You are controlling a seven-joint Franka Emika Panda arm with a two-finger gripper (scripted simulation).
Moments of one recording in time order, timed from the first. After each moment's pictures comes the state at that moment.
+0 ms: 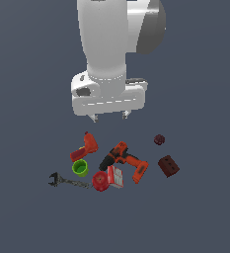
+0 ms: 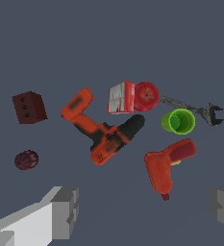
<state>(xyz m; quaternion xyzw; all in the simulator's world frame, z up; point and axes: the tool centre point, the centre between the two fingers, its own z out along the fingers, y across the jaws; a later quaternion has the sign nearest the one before) 0.022 -0.014 0.299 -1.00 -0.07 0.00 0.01</state>
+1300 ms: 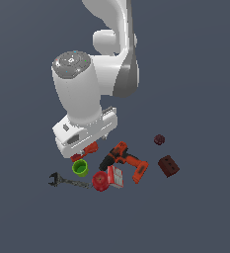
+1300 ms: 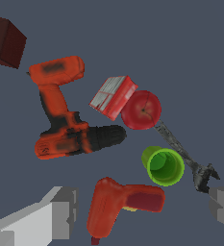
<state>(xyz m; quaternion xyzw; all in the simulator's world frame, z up) 0.070 -0.075 0.211 -0.94 -0.34 0.00 0.00</state>
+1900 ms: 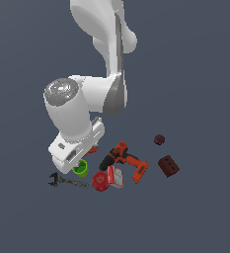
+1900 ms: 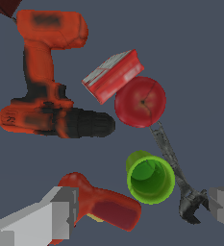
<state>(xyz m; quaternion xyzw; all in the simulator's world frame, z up) 0.084 -0.106 0.163 -0.89 -0.46 0.00 0.00</state>
